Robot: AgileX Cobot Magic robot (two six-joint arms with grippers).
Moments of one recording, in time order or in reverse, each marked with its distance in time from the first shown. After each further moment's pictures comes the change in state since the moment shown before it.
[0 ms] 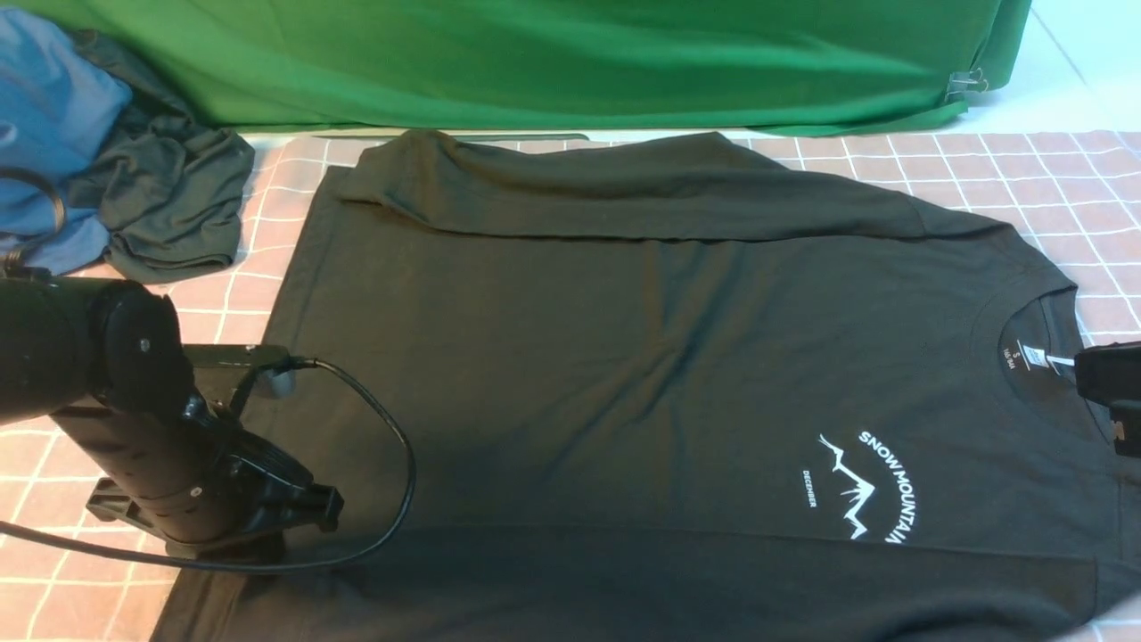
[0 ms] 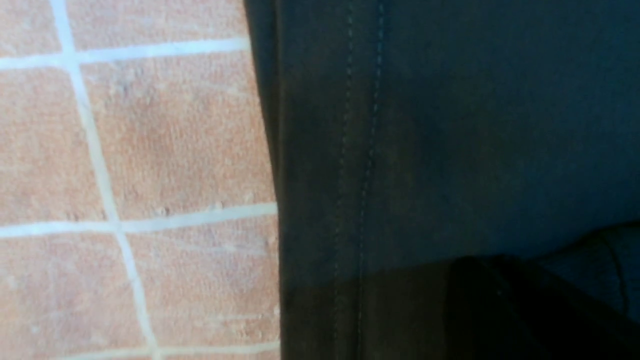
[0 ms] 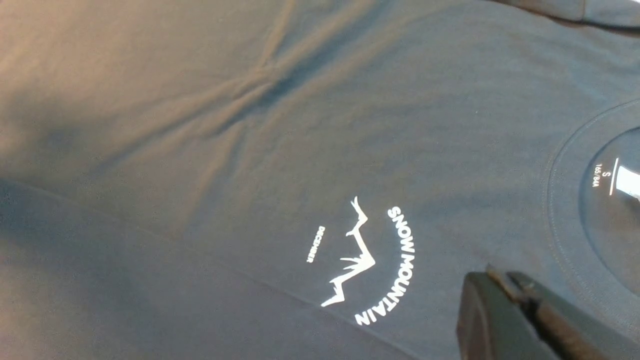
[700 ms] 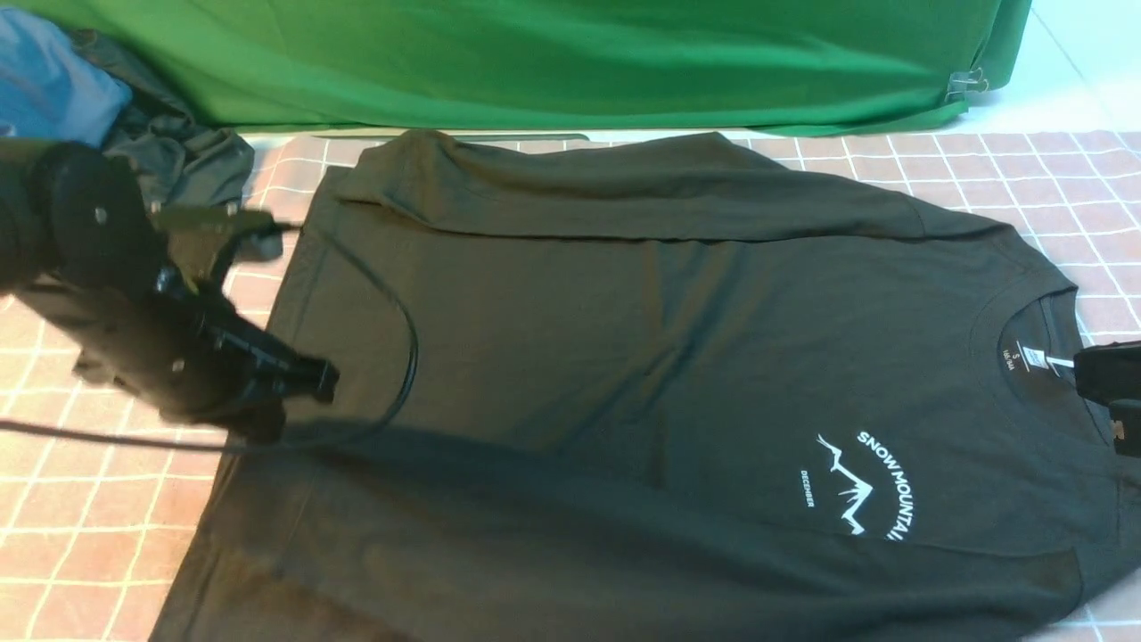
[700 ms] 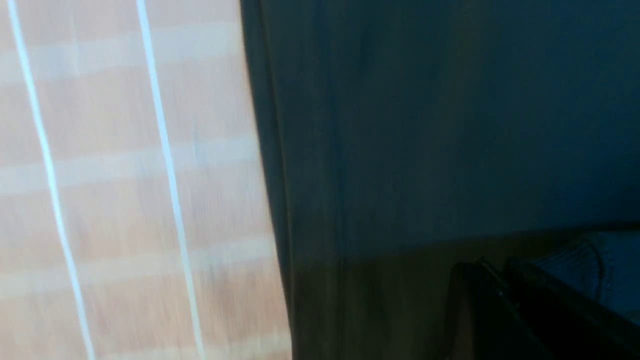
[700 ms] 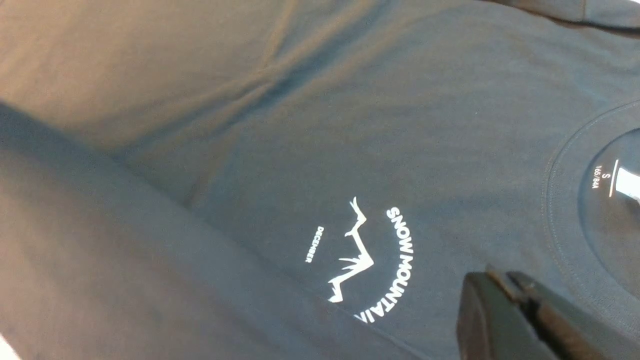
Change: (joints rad) right arm 0.000 0.000 0.000 0.003 0.000 0.000; left arm 0.000 -0.070 -0.223 0.029 0.023 0.032
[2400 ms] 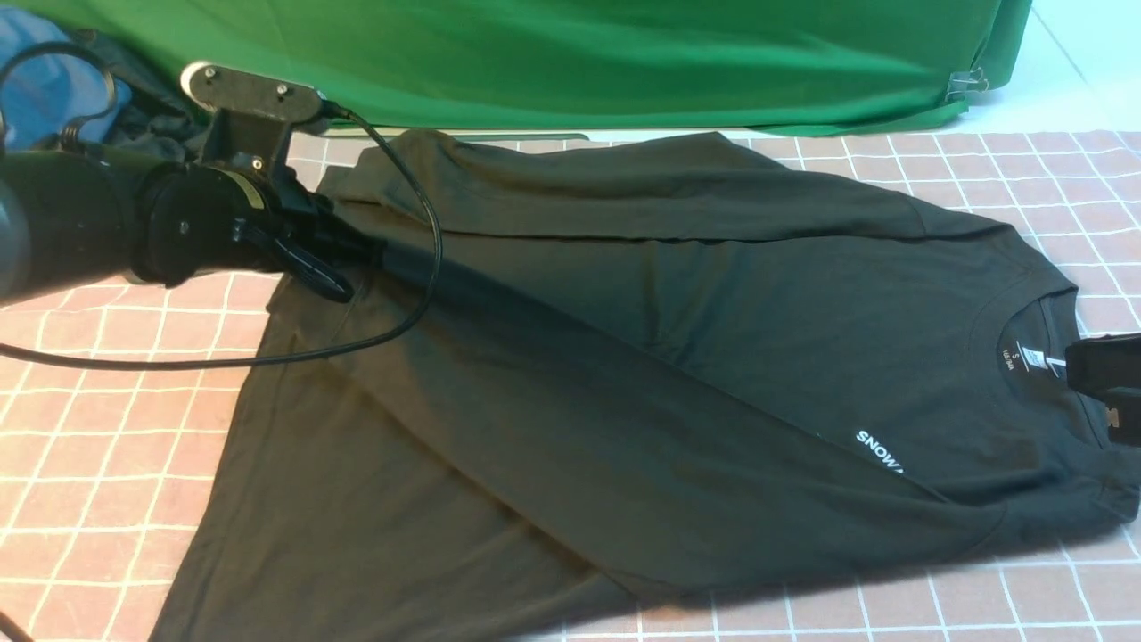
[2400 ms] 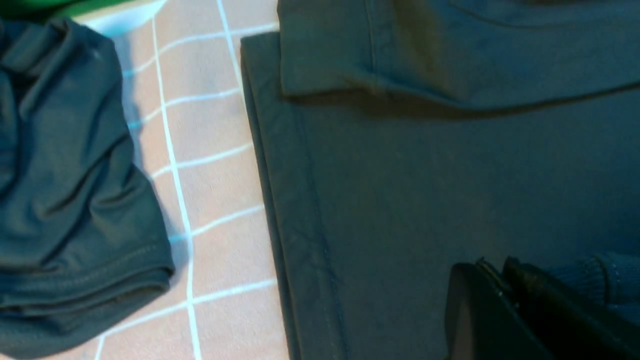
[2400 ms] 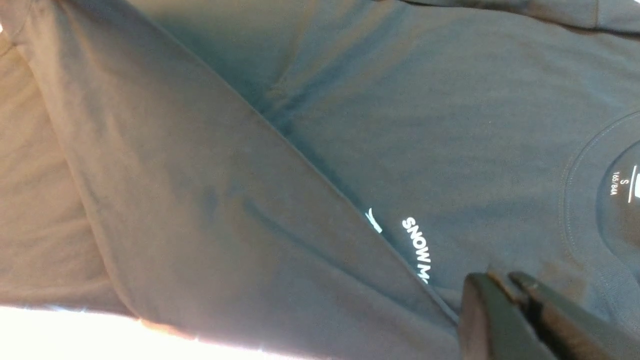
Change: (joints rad) right arm 0.000 0.000 -0.001 0.041 -0.014 0.004; left arm 0.006 0.201 -0.062 0.169 -0.661 0.013
